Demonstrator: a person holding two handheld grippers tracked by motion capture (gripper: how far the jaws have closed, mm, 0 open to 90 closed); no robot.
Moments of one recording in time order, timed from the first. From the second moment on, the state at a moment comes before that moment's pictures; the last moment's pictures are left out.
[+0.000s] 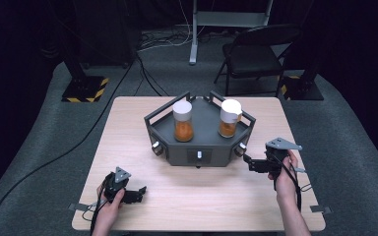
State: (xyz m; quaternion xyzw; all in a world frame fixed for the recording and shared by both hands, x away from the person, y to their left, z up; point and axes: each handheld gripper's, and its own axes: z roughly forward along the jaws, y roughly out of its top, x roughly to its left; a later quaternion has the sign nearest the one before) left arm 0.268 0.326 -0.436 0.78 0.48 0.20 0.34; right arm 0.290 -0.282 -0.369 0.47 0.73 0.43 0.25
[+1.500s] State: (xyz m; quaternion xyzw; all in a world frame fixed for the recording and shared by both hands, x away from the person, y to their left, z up) left arm 0.268 0.325 -0.436 0.78 0.48 0.20 0.34; right arm 0.259 -0.306 -0.437 0.51 0.74 0.38 0.20
